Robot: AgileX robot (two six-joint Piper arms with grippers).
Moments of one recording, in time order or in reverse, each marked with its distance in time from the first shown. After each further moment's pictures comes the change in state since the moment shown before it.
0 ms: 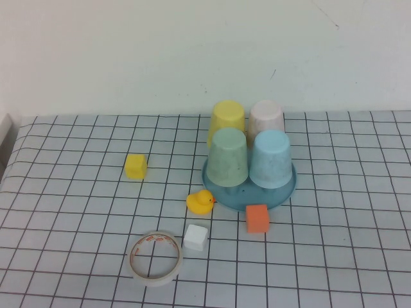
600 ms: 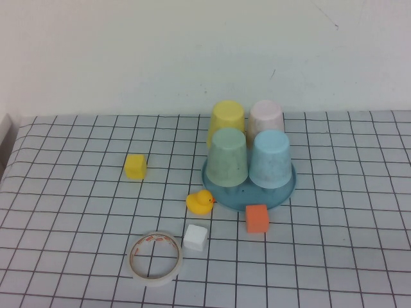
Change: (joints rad) right arm -0.035 -0.100 0.087 -0.417 -0.330 0.270; left arm 0.000 0.000 0.000 0.014 0.190 0.000
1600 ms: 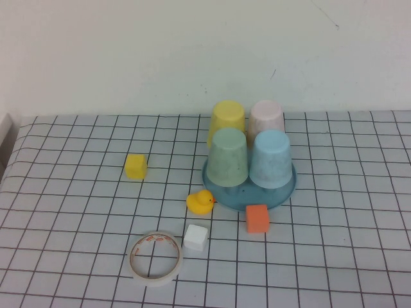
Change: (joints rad) right arm -0.281 -0.138 0.121 -1.409 0.357 1.481; left arm 0.000 -0.001 0.000 0.007 0.190 0.002
